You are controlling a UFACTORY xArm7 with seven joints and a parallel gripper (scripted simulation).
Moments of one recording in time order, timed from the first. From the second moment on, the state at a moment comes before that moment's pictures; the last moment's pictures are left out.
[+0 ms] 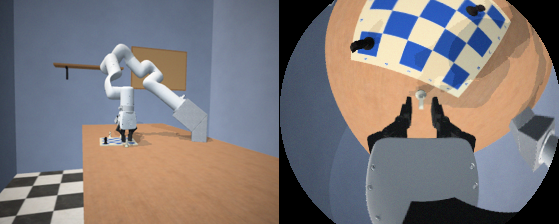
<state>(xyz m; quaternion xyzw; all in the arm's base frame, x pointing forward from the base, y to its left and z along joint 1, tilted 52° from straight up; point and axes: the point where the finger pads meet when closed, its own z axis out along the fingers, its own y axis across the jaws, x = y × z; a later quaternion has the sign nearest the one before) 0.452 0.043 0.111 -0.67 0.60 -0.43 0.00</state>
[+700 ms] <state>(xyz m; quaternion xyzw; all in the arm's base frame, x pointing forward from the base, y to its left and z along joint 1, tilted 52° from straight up) 0.464 0.036 0.099 -0.67 0.60 -0.43 0.00</state>
